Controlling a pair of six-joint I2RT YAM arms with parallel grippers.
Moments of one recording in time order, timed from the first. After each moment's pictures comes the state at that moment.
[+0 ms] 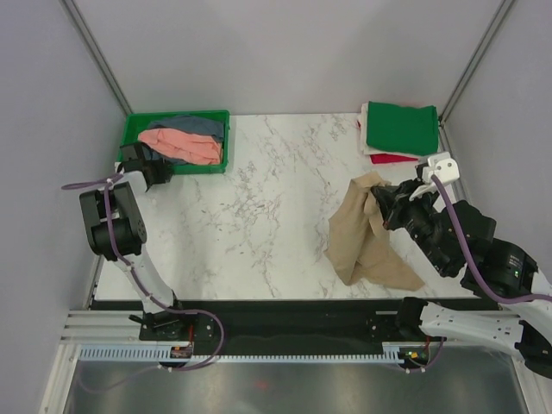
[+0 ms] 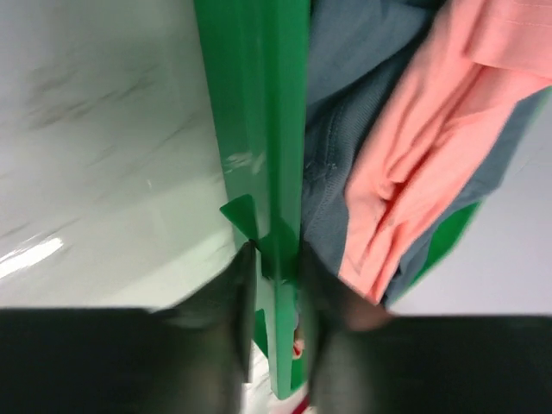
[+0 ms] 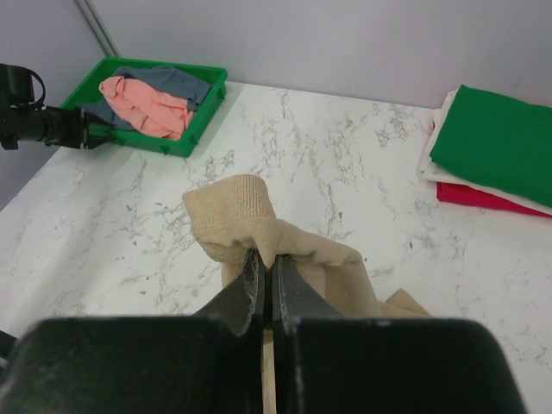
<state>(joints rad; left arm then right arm) 0.28 1.87 1.14 -0.05 0.10 -1.37 1.07 0.75 1.29 -0.68 0.69 0.23</state>
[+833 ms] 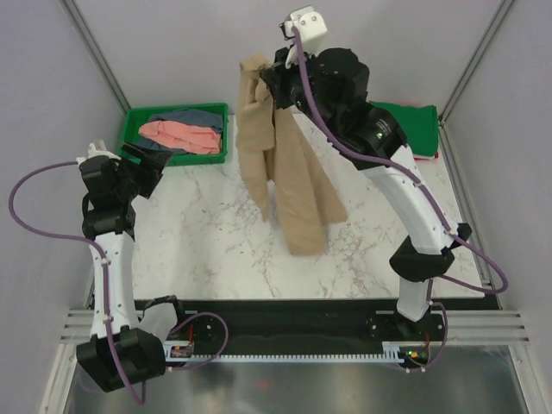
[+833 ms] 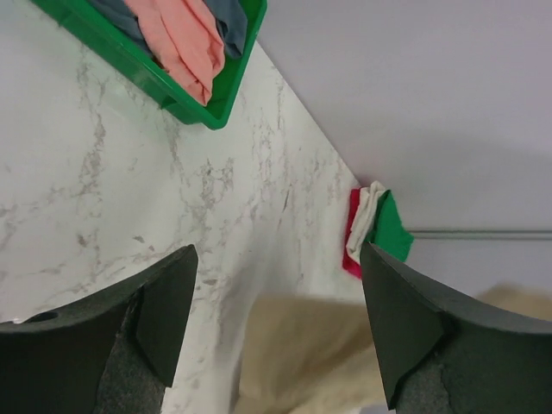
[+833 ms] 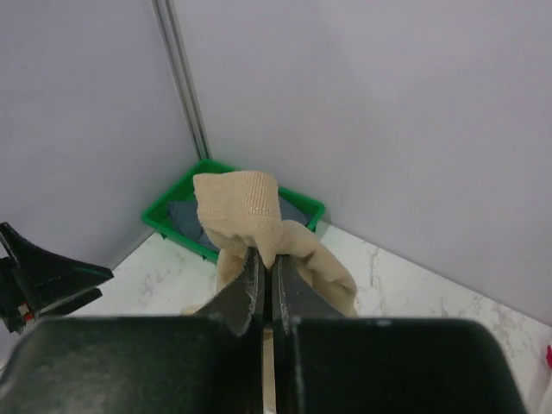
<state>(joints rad) 0.29 1.03 0.98 -0.31 0.36 -0.91 0.85 1.87 2.54 -0.67 0.26 0.05</state>
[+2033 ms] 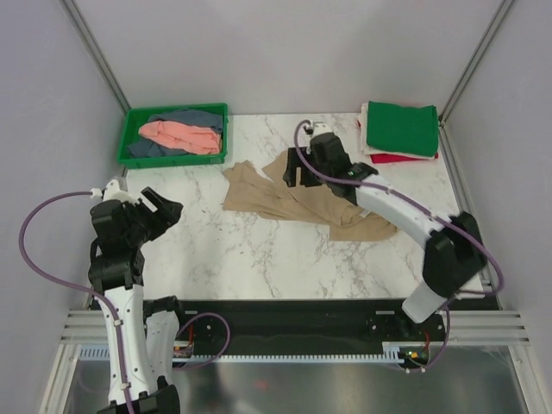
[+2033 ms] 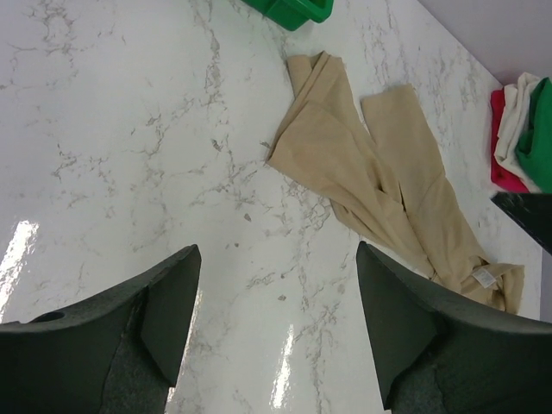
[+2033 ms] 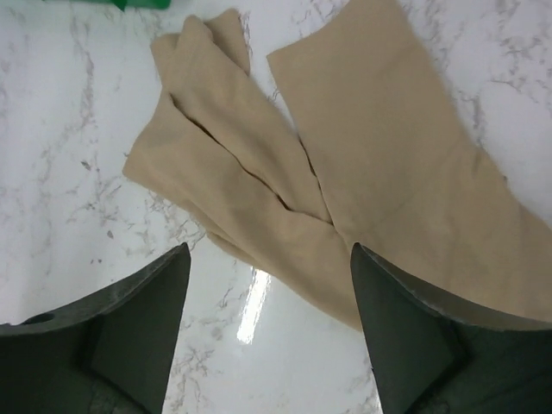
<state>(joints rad) 0.27 0.62 0.83 -0.70 0.28 -0.47 0.61 1.56 1.27 -0.27 0.06 0.43</state>
